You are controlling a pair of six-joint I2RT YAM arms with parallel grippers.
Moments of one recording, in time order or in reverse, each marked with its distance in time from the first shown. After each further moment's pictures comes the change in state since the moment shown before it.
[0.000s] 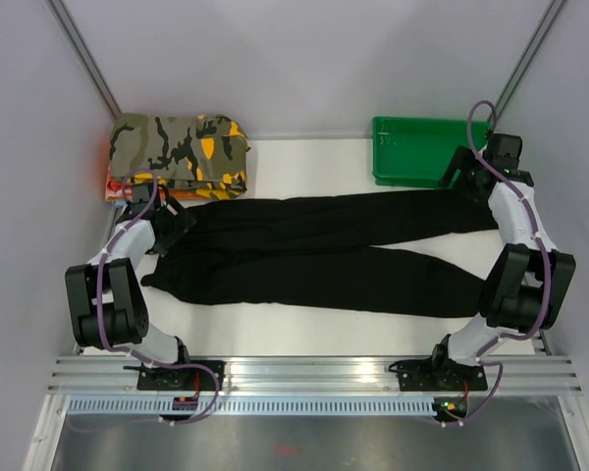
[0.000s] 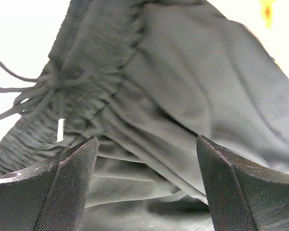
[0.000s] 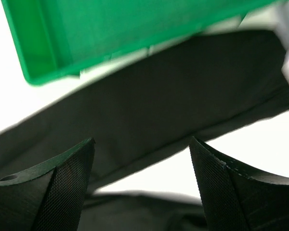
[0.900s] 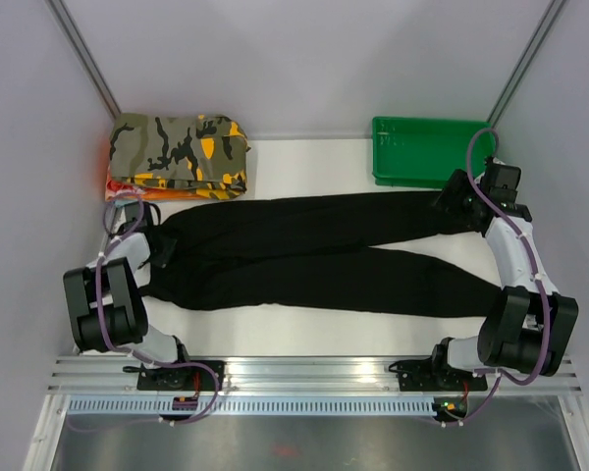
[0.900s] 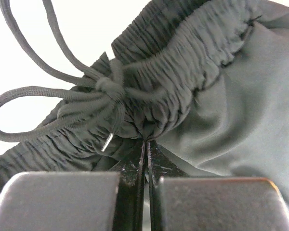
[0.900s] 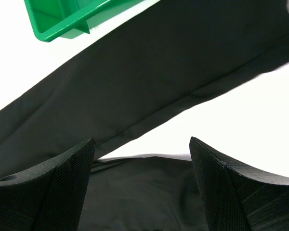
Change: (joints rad) left arm 0.077 0.032 -0.153 0.075 -0.115 -0.249; right arm 0.025 -0.282 -0.349 0.065 -0.064 0.109
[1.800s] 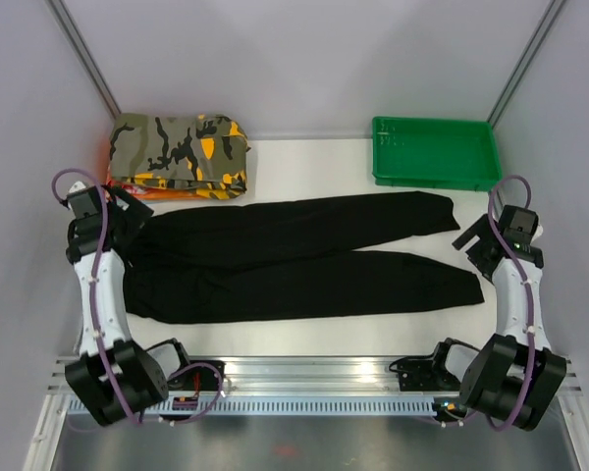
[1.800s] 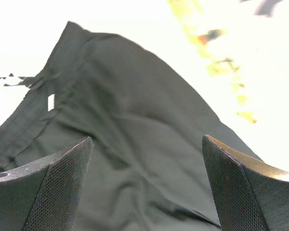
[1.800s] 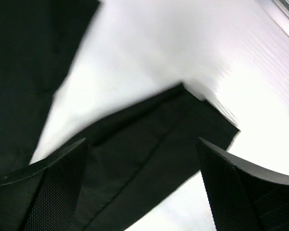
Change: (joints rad) left arm 0.174 -0.395 0.178 -0.232 0.088 0.307; right arm -0.143 -0.286 -0.256 -0.179 0.205 0.106
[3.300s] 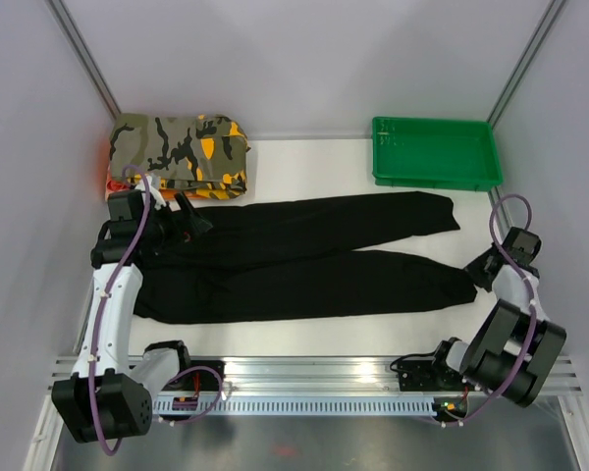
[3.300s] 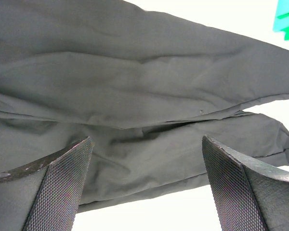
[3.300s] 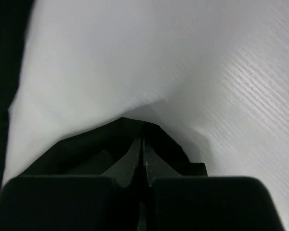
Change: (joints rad) left arm -0.287 -0.146 -0.040 -0.083 0.341 0.192; right arm -0.174 0.185 -0.211 0.305 -0.138 -0.045
